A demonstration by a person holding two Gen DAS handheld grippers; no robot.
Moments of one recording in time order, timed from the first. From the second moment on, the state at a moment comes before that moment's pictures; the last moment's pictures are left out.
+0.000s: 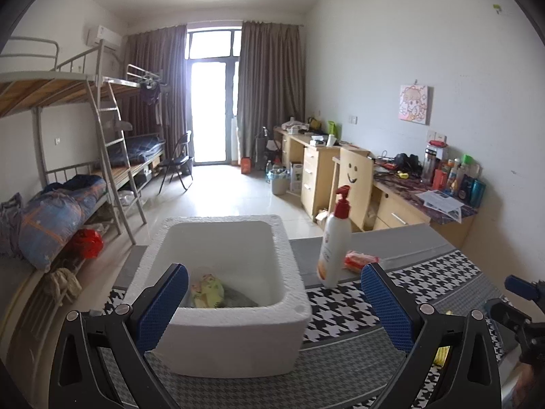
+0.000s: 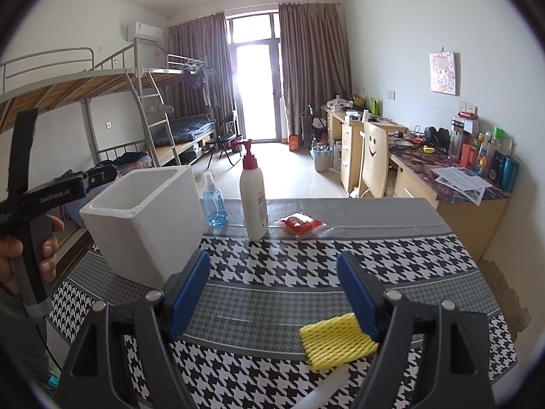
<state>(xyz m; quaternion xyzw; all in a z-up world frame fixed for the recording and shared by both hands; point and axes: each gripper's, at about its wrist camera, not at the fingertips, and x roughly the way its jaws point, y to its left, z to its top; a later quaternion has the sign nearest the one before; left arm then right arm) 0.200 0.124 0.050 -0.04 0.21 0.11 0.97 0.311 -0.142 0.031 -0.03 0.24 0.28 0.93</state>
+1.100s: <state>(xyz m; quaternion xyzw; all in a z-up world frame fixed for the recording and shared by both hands) 0.194 0.013 0.007 -0.03 0.23 -0.03 0.97 0.285 -0.206 0.020 -0.01 0.23 0.21 0.95</state>
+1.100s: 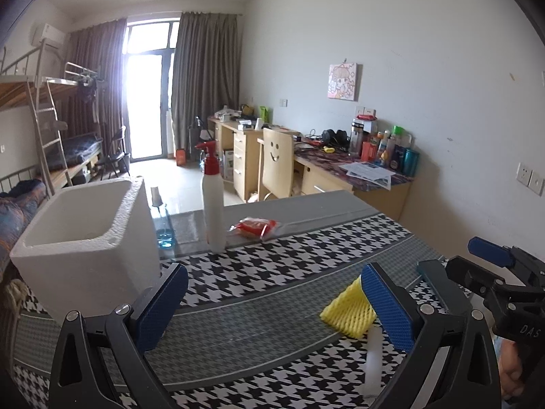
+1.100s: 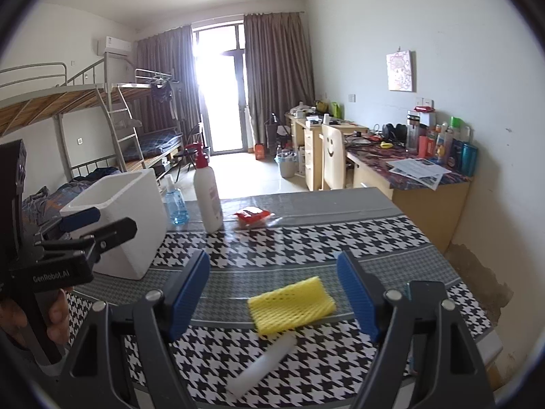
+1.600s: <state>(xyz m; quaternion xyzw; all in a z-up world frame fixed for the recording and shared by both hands) 0.186 -0.016 -0.008 -0.02 0.24 -0.05 0.97 0.281 -0.234 0.012 0.00 0.23 0.19 0.95</state>
